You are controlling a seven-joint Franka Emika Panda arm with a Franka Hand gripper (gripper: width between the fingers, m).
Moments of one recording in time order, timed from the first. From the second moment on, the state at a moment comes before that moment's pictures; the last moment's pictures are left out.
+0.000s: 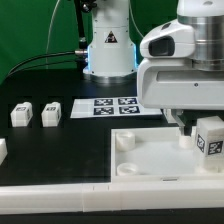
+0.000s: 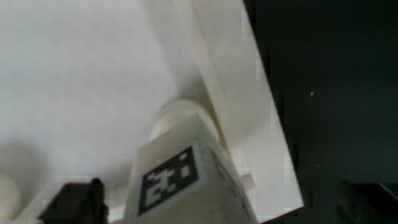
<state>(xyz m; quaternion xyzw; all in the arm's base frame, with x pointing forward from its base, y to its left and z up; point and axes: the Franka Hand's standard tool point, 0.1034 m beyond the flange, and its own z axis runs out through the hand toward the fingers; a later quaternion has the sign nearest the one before) 0.622 0.126 0.080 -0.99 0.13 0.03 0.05</state>
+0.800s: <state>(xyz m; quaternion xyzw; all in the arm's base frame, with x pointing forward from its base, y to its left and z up) 0.622 0.121 0.079 -0.99 -0.11 0.02 0.05</state>
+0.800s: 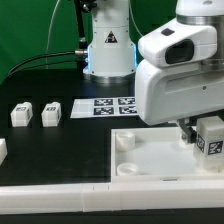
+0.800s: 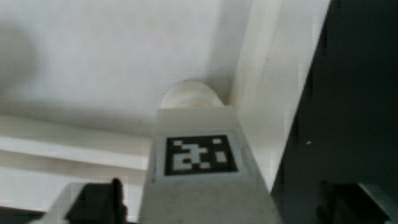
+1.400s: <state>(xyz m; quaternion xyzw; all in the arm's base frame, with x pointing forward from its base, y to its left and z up) 0.623 0.119 0.079 -1.00 -0.07 0.02 0.05</state>
